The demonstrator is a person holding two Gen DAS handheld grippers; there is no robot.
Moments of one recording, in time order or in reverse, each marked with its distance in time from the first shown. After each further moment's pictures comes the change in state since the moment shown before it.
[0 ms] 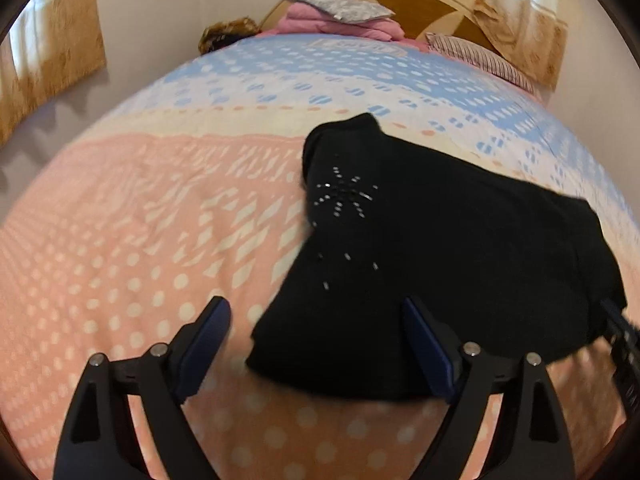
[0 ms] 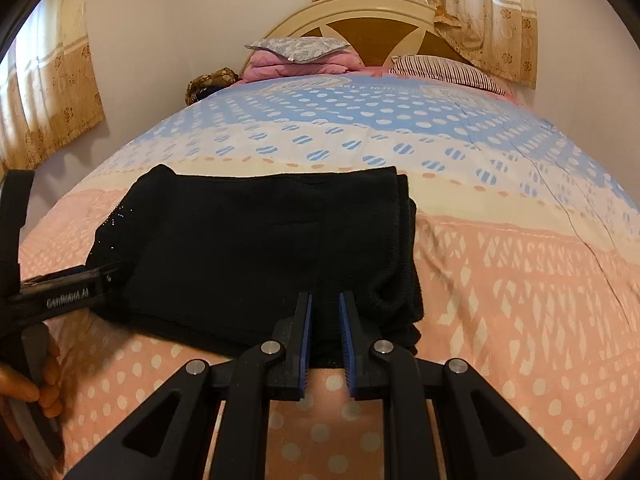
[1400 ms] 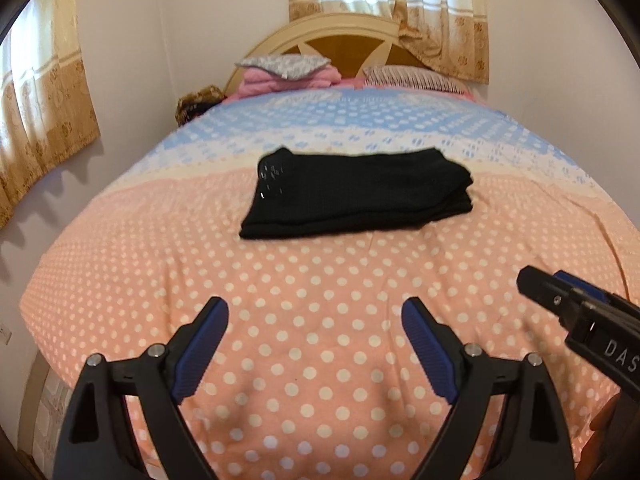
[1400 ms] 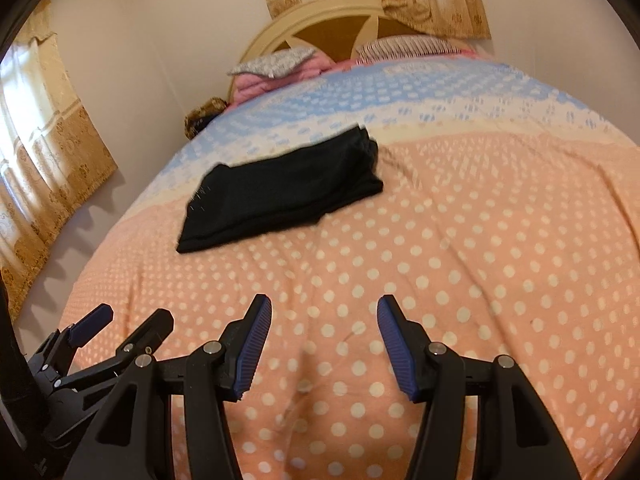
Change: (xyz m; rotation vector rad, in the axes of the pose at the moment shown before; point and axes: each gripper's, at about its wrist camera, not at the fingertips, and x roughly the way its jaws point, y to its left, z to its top) left arm -0.162 -0.040 -0.107 0.172 -0.207 -0.038; right arm -0.166 0.001 -0.098 0.249 -0.024 0.080
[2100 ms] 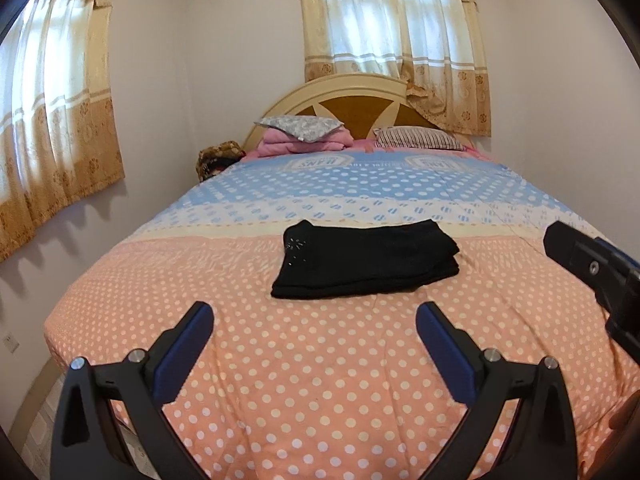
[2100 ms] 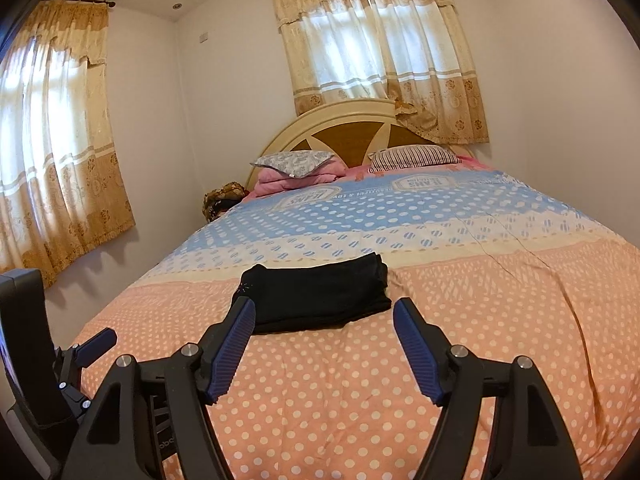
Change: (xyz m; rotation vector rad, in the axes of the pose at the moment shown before) left arm -0.067 0.011 0.011 -0.040 -0.200 0.021; right arm -0.114 0.047 0.010 -0.097 -0.360 -0.018
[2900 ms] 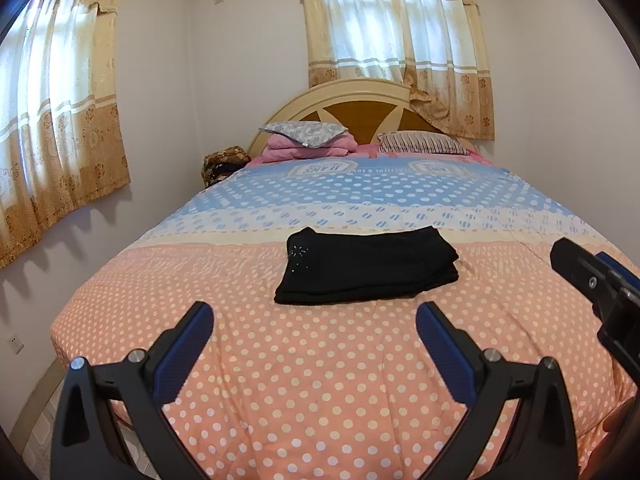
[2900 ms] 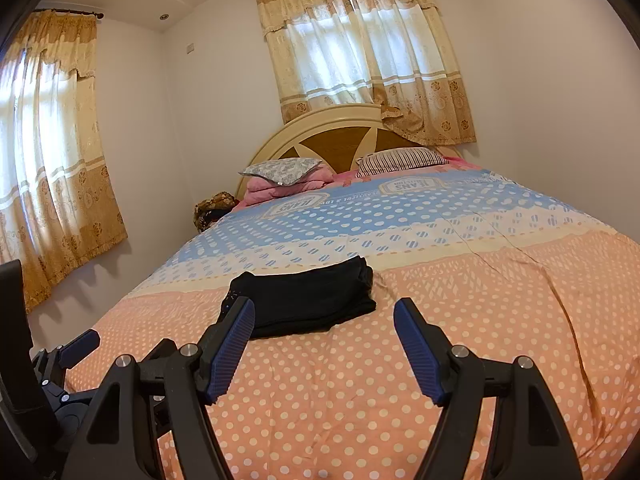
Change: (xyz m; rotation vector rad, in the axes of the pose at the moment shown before) left arm -0.011 -0.005 0.006 0.011 -0.021 0.032; right arm -0.007 -0.019 -0.002 0.028 -0.022 -0.024
